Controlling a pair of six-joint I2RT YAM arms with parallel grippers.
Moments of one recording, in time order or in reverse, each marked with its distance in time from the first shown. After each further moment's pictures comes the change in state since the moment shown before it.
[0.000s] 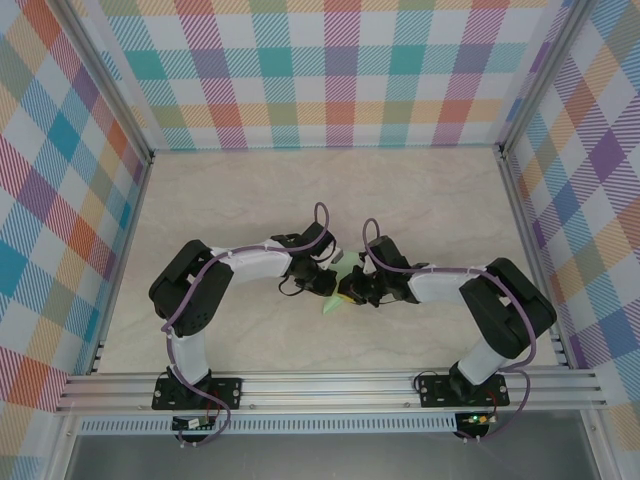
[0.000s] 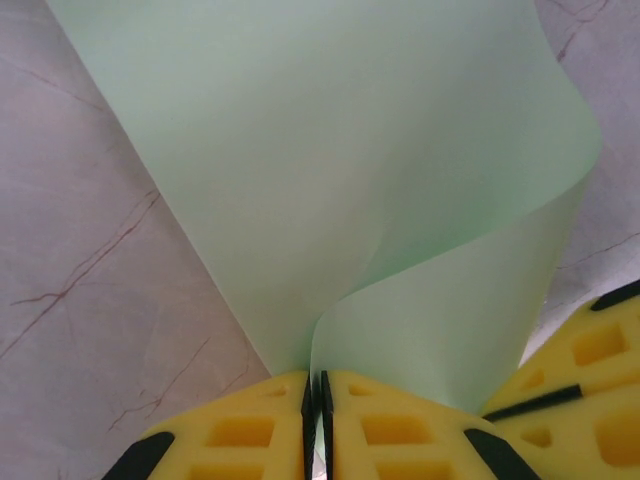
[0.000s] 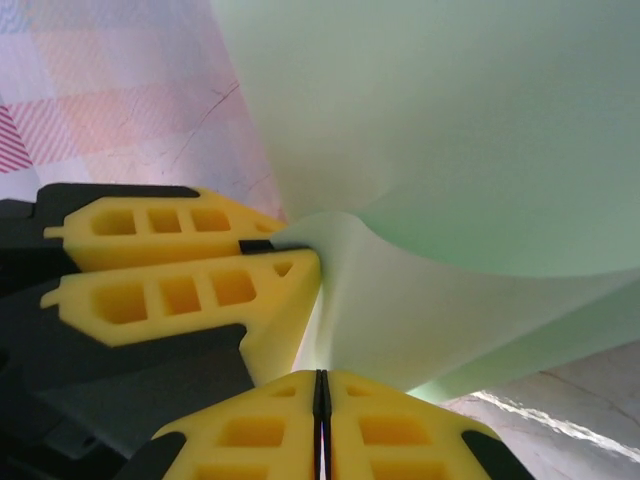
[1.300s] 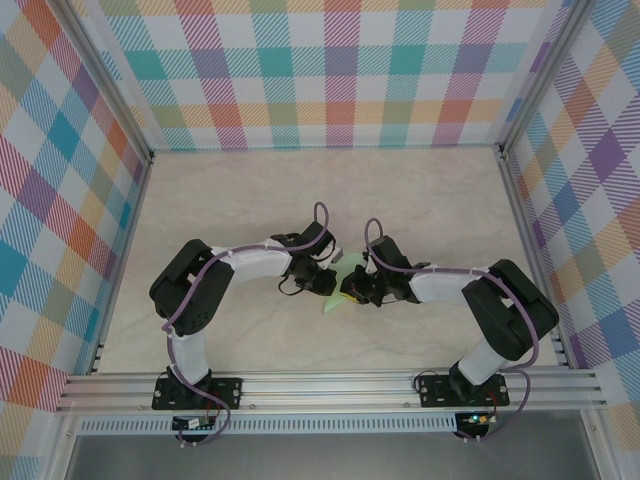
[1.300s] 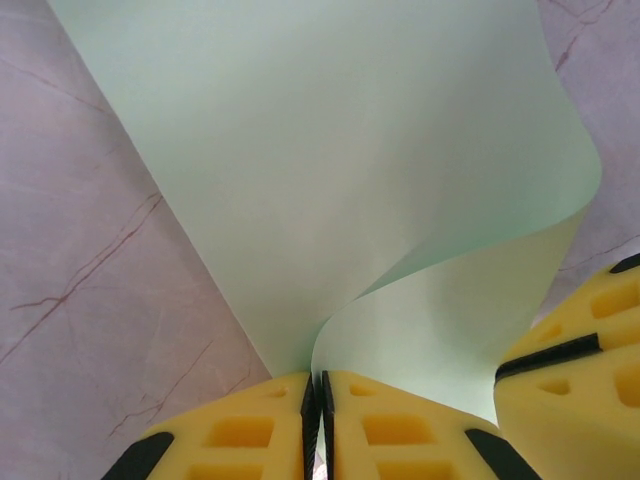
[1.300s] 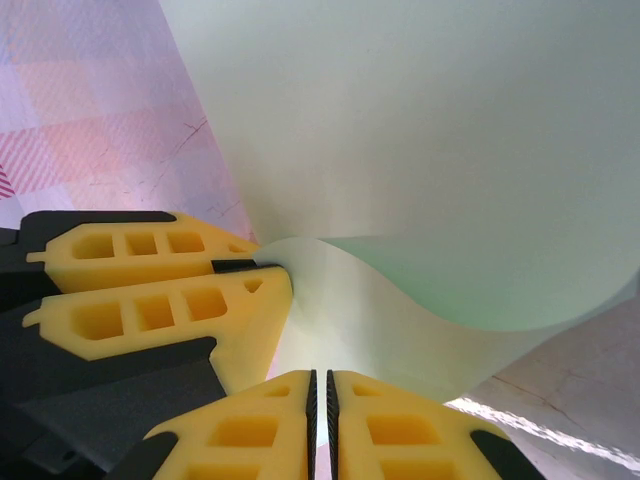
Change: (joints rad) left arm 0.001 0.006 0.002 0.001 0.010 0.001; right arm 0.000 -0.017 0.000 -0.035 0.057 0.003
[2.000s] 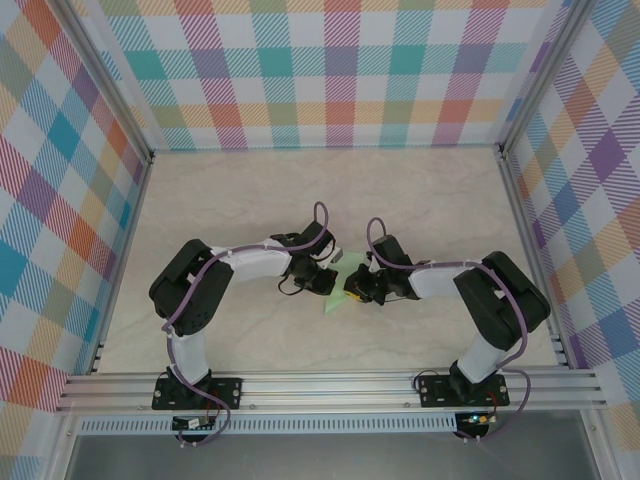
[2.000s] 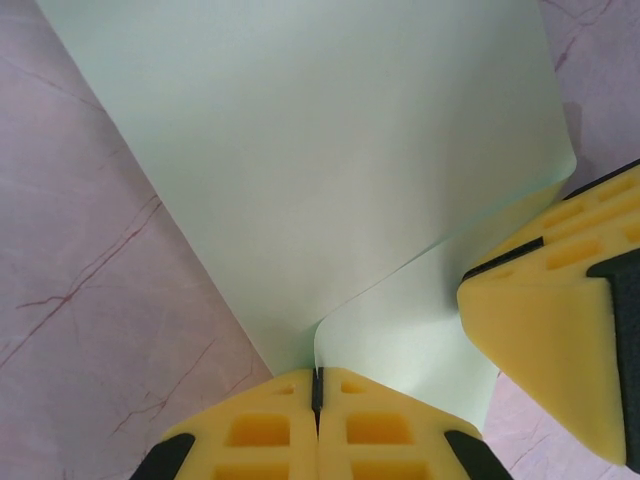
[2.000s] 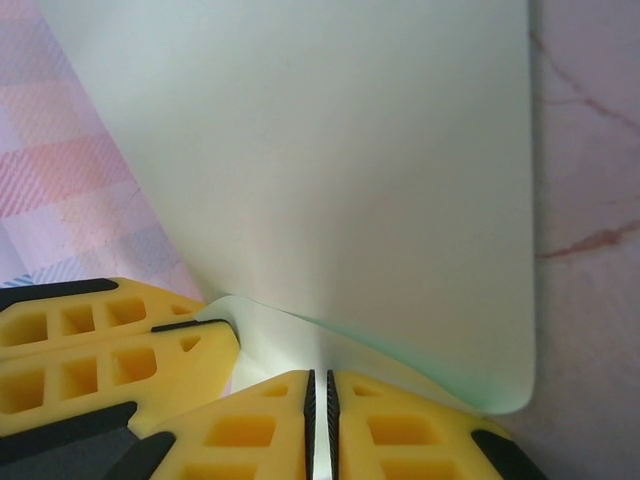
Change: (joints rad) left arm 0.000 0.000 0.000 -0.002 -0.003 0.003; right arm -0.053 0.067 0.002 0.028 -0.015 -0.027
